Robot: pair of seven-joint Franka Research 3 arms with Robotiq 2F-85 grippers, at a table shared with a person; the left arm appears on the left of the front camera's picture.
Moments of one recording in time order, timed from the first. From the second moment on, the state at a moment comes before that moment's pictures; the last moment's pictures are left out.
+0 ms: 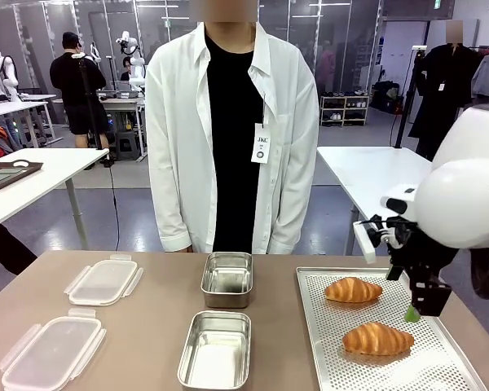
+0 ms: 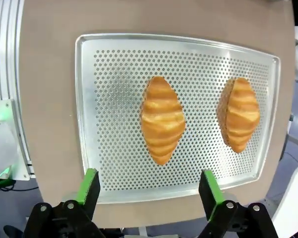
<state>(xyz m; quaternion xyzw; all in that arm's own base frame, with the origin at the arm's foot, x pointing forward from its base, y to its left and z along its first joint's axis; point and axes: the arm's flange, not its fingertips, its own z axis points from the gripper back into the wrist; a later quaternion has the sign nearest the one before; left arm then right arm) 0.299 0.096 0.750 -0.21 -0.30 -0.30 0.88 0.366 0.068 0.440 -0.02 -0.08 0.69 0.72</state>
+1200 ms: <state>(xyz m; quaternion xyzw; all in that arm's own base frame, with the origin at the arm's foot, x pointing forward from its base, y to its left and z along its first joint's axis) 0.299 0.096 0.750 -0.21 -0.30 -0.30 0.88 0.416 0.071 0.330 -0.02 -0.04 0.68 0.73</state>
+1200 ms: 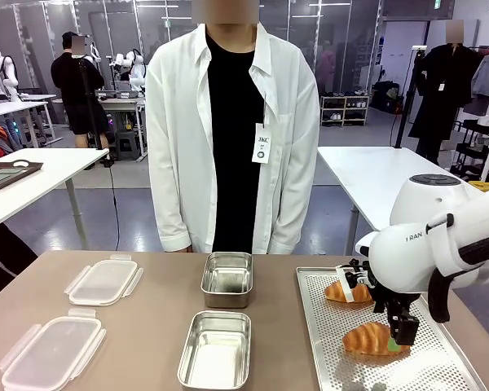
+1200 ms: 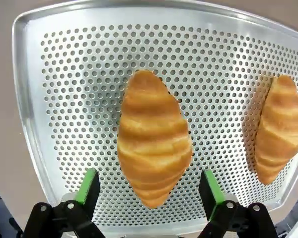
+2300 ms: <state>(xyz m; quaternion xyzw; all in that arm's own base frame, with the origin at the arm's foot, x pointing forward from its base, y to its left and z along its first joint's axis) 0.299 0.096 0.750 -0.21 -0.30 -0.30 0.88 0.439 0.076 0.298 -0.02 -0.03 0.68 0.73</state>
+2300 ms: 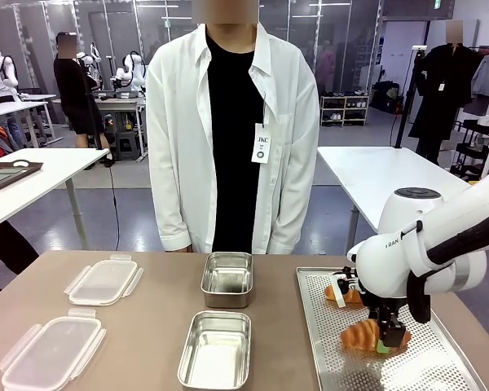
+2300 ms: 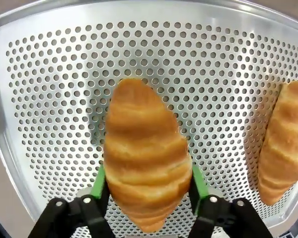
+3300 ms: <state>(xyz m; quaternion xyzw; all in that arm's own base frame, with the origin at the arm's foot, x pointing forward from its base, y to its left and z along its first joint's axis) 0.299 0.096 0.751 -0.21 -0.30 -0.30 0.88 0.407 0.151 0.426 -0.04 -0.05 0.64 0.76</state>
